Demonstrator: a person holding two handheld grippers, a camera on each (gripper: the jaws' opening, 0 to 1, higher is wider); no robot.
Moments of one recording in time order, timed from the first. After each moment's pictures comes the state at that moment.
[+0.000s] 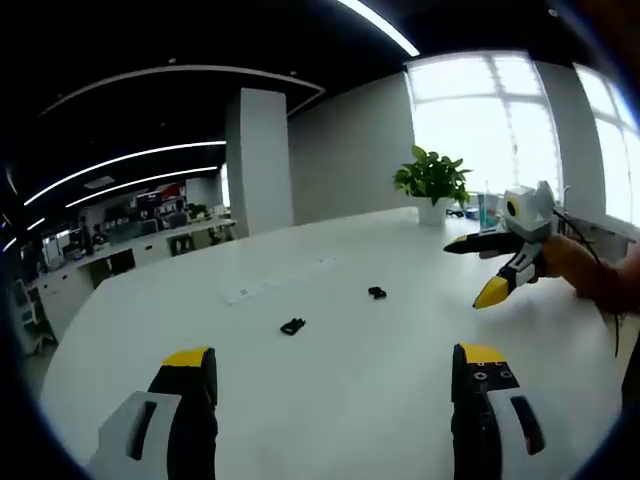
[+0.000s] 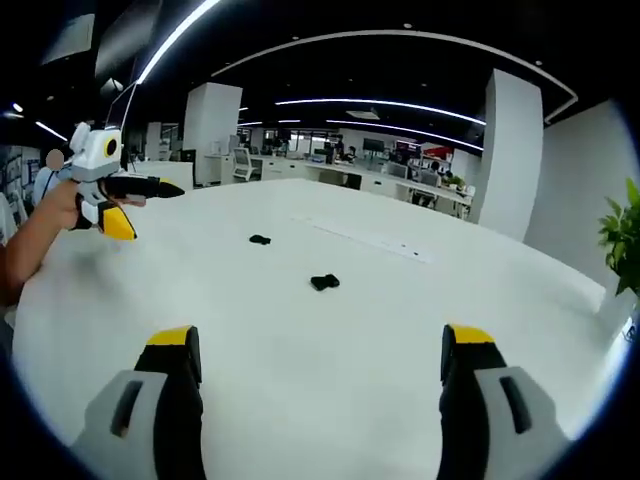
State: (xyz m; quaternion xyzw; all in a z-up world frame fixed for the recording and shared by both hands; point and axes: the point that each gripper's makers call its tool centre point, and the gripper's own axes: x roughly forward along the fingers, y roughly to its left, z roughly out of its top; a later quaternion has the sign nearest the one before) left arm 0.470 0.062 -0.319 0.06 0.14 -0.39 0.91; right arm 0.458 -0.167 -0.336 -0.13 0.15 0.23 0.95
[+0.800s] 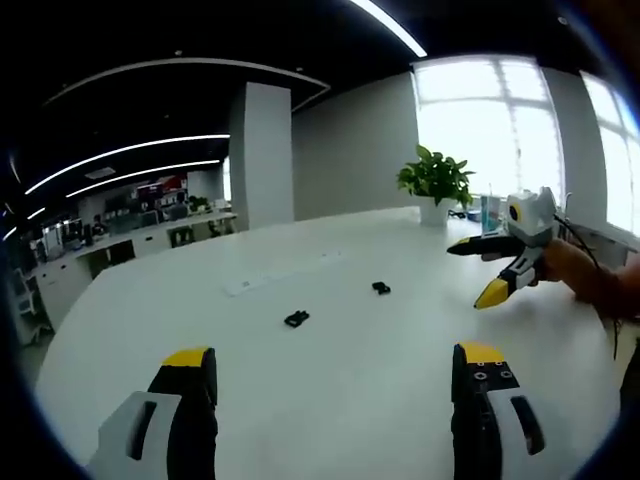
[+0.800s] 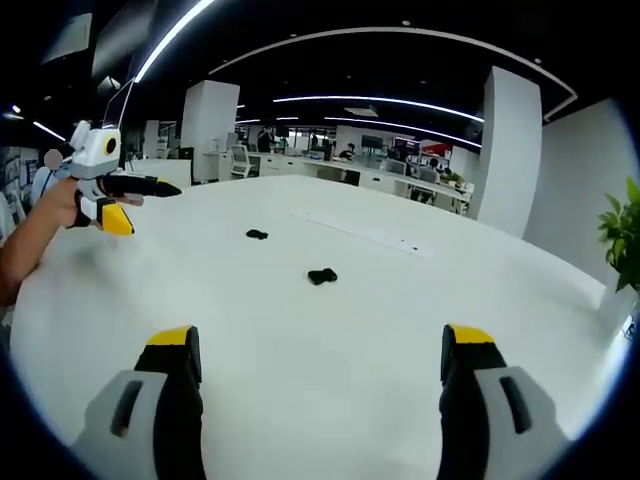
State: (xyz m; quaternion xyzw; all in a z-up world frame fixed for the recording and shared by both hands) left arm 0.477 0.069 -0.327 0.06 0.16 -0.39 0.91; right arm 0.464 -0.169 -0.346 -0.13 0.17 0.23 0.95
